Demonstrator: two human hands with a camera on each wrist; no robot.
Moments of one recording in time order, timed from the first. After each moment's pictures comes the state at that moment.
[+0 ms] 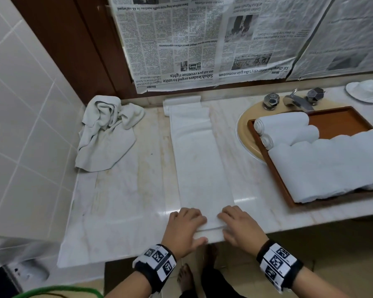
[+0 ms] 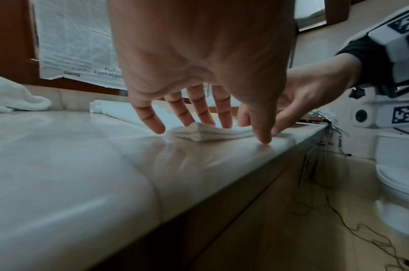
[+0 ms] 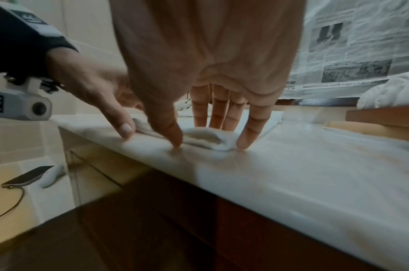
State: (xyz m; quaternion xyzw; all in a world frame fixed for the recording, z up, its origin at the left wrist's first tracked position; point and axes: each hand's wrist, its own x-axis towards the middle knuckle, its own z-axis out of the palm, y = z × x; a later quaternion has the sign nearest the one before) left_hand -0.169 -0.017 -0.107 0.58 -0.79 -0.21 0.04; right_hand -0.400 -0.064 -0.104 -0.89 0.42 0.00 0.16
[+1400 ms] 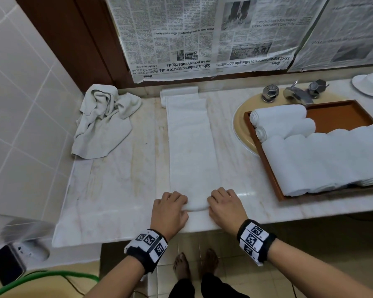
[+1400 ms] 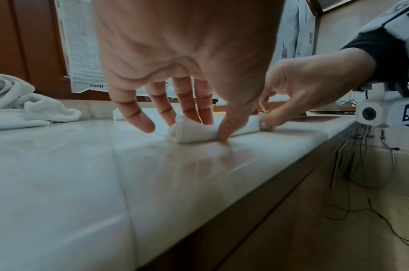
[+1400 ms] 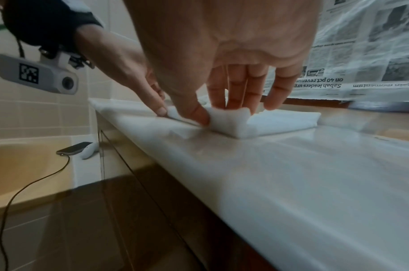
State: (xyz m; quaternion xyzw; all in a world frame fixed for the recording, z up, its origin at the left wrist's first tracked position) left_hand -0.181 -0.019 -0.109 0.69 -0.71 -0.13 0.09; right_hand -0.388 -0.084 -0.110 -0.91 0.40 -0.04 0.02
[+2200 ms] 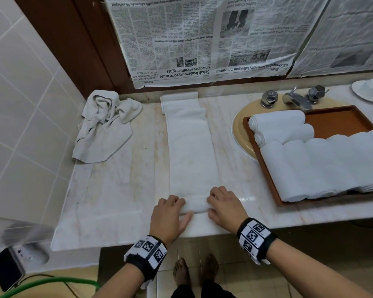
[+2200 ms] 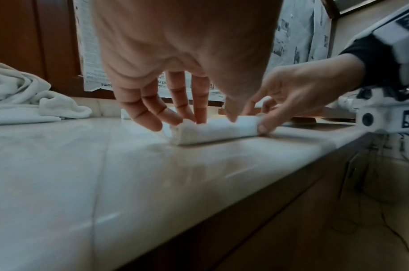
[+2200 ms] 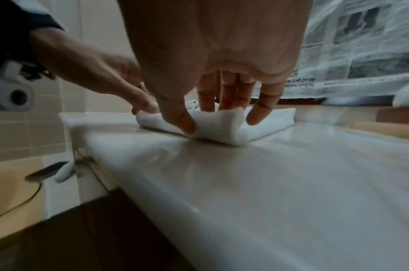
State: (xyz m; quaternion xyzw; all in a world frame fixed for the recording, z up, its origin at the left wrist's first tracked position) left_hand -0.187 -0.019 -0.111 0.71 -0.69 -0.11 0.12; right_hand -0.394 -0.104 -0.101 -0.91 0.40 0.00 0.10
